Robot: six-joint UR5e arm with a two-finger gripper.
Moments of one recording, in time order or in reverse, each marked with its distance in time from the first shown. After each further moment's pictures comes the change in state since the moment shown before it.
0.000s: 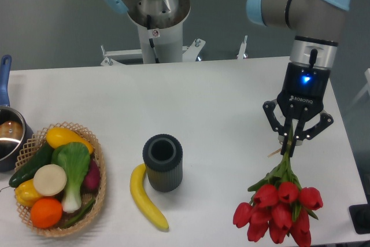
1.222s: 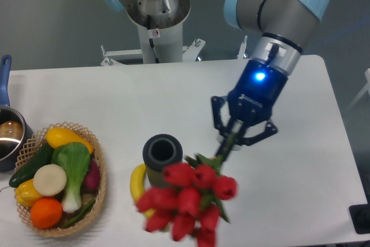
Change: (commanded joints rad) arm -0.144 0.006 -0.005 0.002 -0.494 0.008
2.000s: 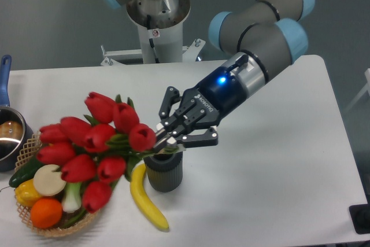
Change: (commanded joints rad) arm -0.075 -0.069 -0.037 0.000 -0.314 0.204
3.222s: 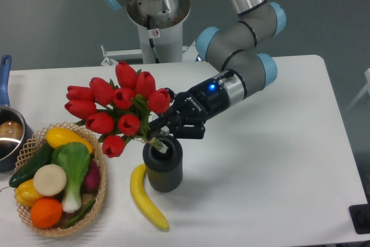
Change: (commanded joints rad) arm 0.066 -0.020 -0.305 -0.002 -0.236 0.341
